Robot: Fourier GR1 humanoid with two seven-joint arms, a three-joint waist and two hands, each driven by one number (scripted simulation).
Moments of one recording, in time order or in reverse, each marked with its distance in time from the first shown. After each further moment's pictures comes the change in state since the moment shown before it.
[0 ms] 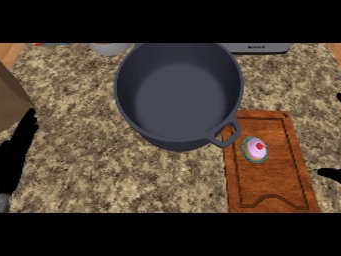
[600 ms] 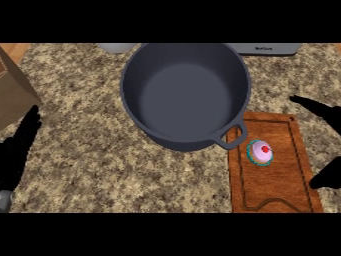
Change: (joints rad) left arm -0.019 -0.010 0.006 -0.004 -0.023 -0.031 0.013; right arm -0.279 -0.083 0.241 -0.077 0.030 0.372 0.524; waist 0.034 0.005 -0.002
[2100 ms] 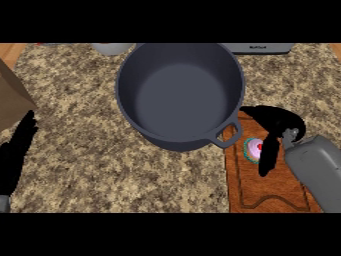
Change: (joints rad) left arm 0.043 -0.121 0.153 0.013 -0.122 -0.121 -0.004; right arm -0.234 0.453 0.068 0.336 0.317 0.353 0.252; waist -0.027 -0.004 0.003
